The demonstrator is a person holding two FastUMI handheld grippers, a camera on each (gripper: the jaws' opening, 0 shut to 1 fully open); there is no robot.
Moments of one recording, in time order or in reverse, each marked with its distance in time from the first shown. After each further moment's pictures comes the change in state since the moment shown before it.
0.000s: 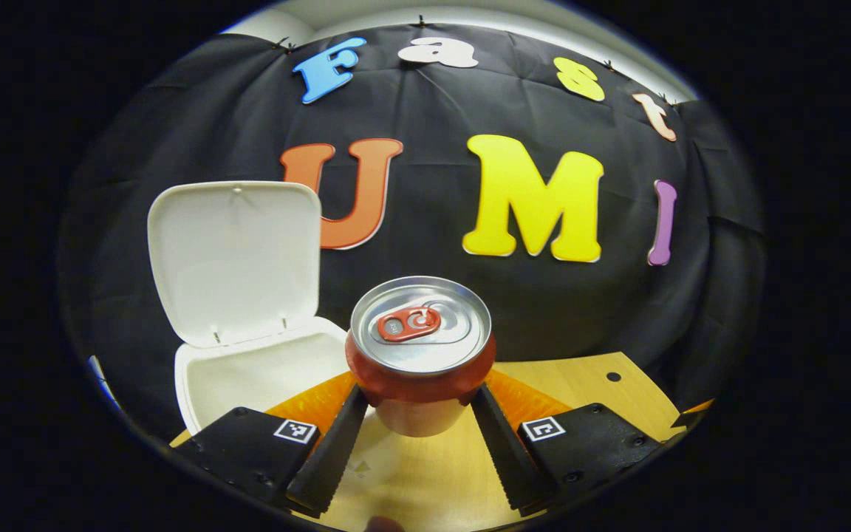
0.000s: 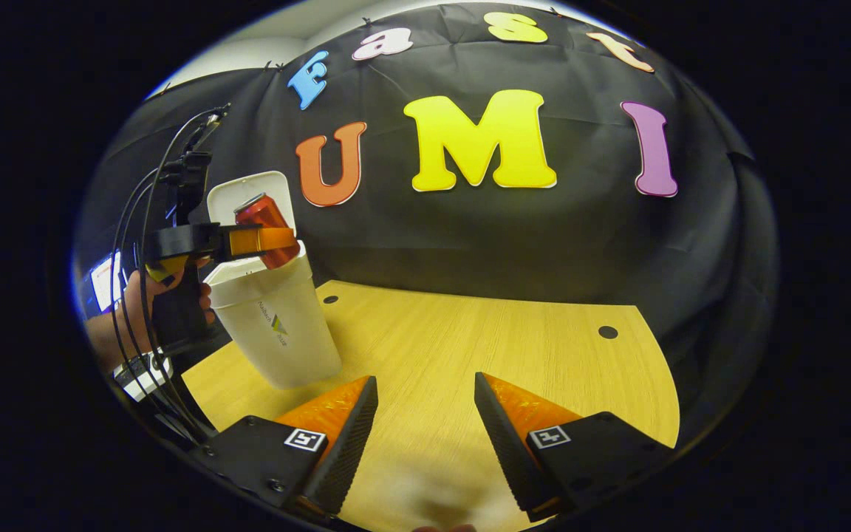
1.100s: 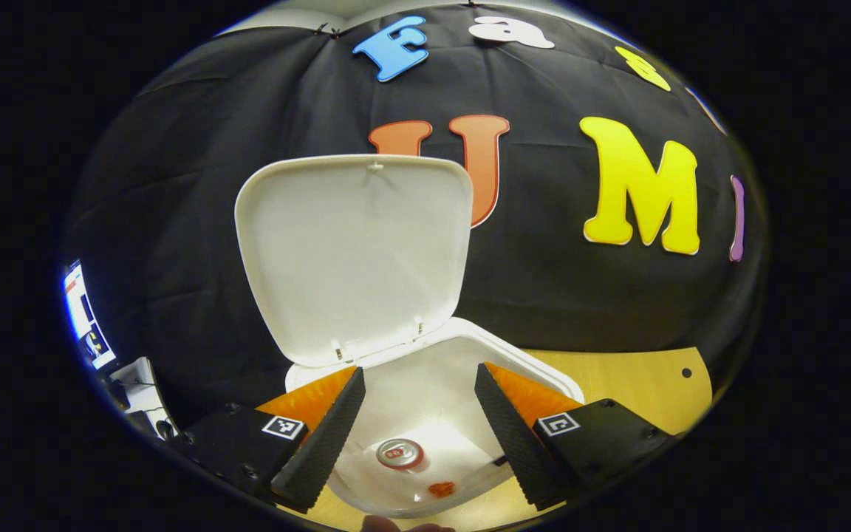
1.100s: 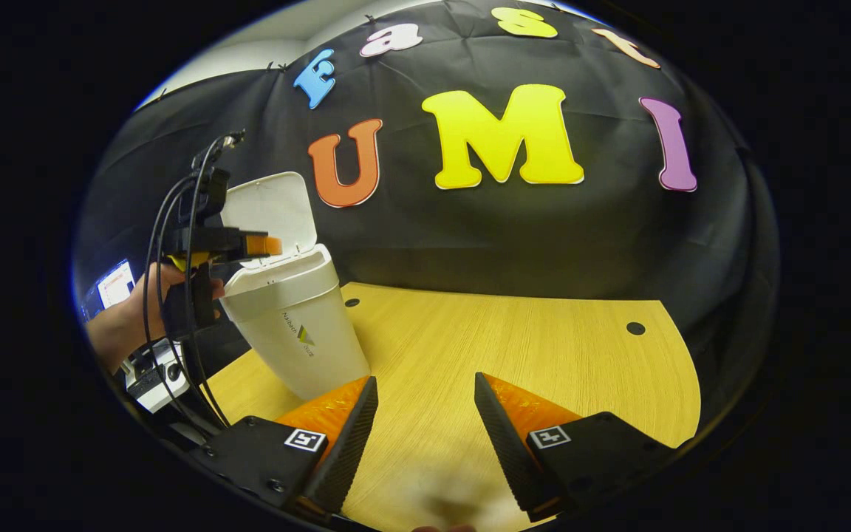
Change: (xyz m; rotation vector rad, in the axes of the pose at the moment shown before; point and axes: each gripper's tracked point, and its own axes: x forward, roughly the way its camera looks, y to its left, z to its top) left arm 0.002 0.086 0.014 -0.026 0.061 0.275; right arm 0.009 0.044 0.003 0.011 0.024 0.058
